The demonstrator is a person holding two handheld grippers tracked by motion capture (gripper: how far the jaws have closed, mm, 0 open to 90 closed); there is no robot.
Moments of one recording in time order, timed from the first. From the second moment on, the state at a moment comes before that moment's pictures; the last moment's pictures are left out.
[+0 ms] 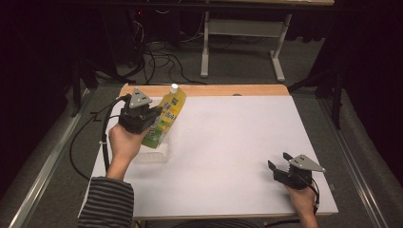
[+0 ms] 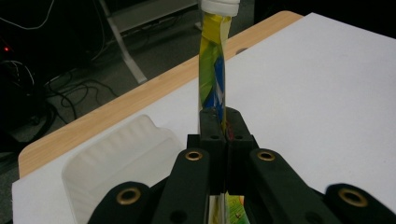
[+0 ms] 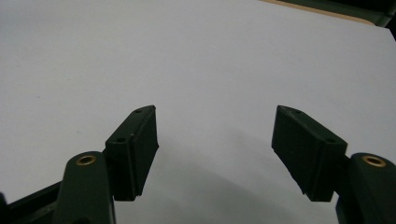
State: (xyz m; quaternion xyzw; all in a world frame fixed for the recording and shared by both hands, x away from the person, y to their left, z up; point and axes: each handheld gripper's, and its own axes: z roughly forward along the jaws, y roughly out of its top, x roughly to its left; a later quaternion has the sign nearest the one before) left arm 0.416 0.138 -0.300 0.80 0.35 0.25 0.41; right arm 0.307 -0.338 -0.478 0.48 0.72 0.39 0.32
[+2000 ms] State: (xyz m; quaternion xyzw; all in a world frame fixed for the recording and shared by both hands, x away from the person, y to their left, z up) left arm 0.435 0.143 -0.349 0.86 0.39 0.19 0.28; right arm 0.303 -0.337 -0.477 0.48 0.71 0.40 0.33
